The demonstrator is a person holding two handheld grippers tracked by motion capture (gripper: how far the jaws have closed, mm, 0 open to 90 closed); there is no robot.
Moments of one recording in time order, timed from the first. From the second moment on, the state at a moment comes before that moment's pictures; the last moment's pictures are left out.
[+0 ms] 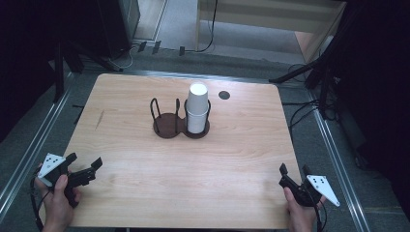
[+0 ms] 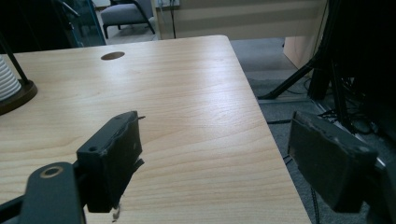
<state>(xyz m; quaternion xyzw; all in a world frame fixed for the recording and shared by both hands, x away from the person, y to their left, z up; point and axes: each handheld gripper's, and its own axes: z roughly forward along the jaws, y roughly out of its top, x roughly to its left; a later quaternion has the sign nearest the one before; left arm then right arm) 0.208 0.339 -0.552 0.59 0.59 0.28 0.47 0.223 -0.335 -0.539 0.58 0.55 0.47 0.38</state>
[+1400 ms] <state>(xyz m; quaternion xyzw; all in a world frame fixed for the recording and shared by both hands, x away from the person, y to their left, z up) 0.208 0.340 -0.553 0.59 0.59 0.27 0.49 0.284 -0.227 -0.475 0.50 0.62 0.50 0.33</state>
